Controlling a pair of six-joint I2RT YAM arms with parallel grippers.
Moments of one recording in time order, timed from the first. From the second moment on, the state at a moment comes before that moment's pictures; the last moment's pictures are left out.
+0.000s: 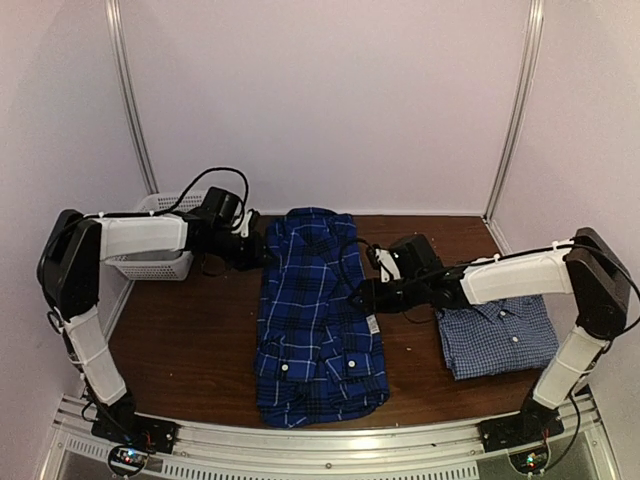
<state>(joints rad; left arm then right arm) -0.47 1.85 1.31 -0.29 0.36 -0.51 0.76 1.68 0.95 0.03 -0.19 0.60</state>
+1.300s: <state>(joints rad) -0.95 1.36 0.56 -0.15 0.07 -0.84 1.03 1.47 0.57 0.09 -0.06 0.77</state>
